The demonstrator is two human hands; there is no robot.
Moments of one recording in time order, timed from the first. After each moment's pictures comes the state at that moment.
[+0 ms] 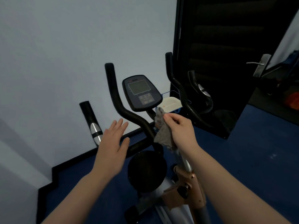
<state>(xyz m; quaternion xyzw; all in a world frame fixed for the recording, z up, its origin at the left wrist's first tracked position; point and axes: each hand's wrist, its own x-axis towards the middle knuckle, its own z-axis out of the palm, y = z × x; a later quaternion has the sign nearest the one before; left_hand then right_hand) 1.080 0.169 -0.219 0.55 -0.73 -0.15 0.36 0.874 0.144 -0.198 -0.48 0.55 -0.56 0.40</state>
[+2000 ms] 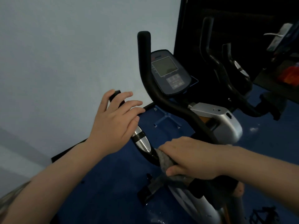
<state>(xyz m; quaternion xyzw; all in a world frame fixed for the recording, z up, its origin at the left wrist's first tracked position) 1.206 0.053 -0.208 0.36 -0.89 0.17 0.23 0.985 0.130 -0.197 -0.88 0.43 0.12 0.18</state>
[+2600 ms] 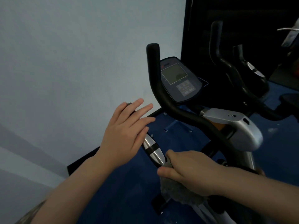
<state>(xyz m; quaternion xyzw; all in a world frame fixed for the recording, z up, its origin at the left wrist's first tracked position) 1.213 0.049 -0.204 0.33 -0.90 0.12 0.25 1.014 0.128 -0.215 -0.82 0.52 0.02 0.23</state>
